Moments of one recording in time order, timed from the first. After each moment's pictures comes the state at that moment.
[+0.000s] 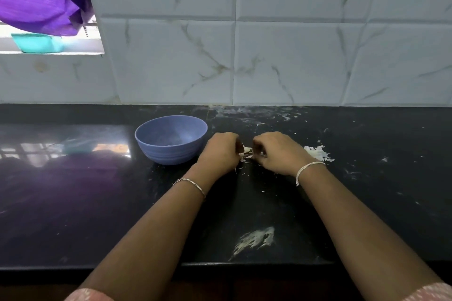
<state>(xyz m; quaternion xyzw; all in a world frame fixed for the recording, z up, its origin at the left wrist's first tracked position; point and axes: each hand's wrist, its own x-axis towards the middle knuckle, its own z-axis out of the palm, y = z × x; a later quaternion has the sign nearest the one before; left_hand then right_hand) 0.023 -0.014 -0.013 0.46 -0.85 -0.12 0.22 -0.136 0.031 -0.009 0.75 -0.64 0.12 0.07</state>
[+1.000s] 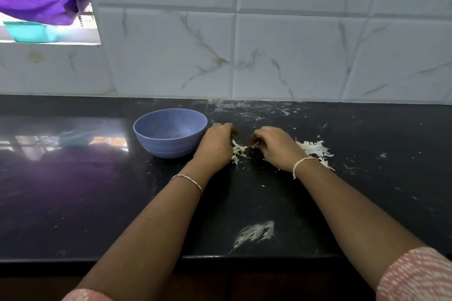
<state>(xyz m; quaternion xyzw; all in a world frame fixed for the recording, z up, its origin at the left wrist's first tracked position) 0.029 -0.020 -0.019 0.46 -0.83 -0.13 0.28 -0.144 0.016 -0.024 0.74 -0.64 0.18 0.06</state>
